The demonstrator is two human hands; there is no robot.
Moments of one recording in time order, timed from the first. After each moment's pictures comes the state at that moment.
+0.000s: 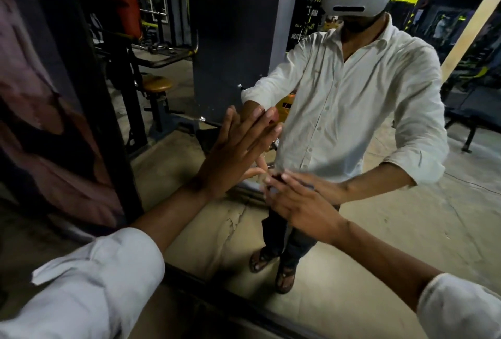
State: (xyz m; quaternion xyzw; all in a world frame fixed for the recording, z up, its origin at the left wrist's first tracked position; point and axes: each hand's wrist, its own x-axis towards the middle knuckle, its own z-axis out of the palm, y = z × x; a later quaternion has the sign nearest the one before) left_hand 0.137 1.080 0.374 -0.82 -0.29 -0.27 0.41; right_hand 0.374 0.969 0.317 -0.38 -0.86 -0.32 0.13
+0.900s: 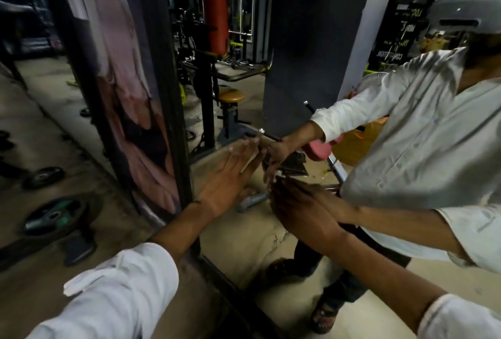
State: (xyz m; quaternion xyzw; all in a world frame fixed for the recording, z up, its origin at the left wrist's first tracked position) left_hand 0.067 1.075 0.316 -0.82 -0.48 -0.15 0.27; right_hand 0.317 1.018 0.318 -0.33 -0.83 -0.45 0.00
